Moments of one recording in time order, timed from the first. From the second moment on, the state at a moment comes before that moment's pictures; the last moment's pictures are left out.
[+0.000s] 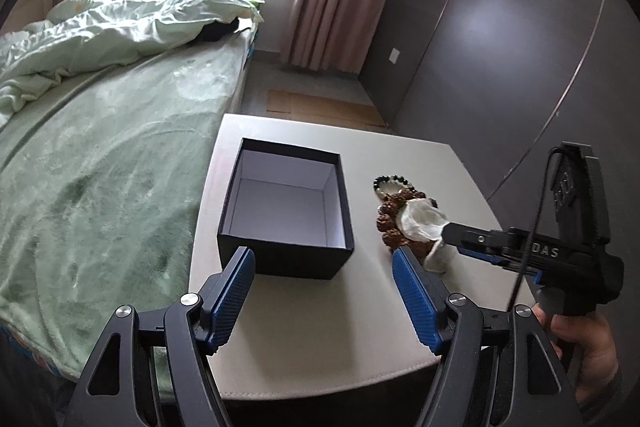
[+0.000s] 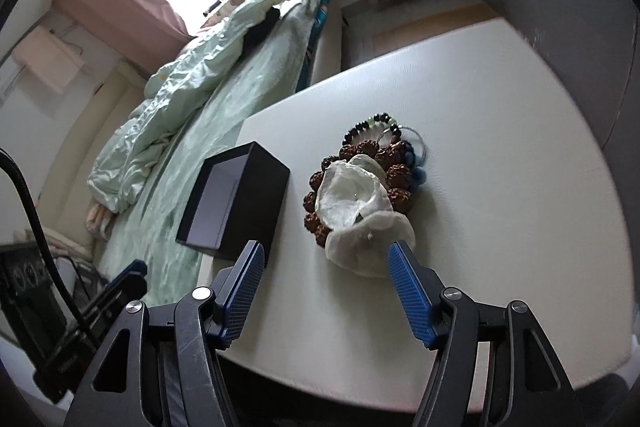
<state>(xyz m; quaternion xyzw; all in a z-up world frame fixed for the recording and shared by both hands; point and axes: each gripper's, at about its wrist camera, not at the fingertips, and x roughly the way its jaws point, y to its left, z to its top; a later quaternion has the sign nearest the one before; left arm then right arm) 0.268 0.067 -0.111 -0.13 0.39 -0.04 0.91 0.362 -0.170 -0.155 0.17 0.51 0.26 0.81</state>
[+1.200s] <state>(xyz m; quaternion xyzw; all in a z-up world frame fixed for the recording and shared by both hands) 0.343 -0.051 -0.125 -0.04 0.43 -0.14 0.89 0.361 -0.260 -0.117 0.20 0.43 0.19 0.86</state>
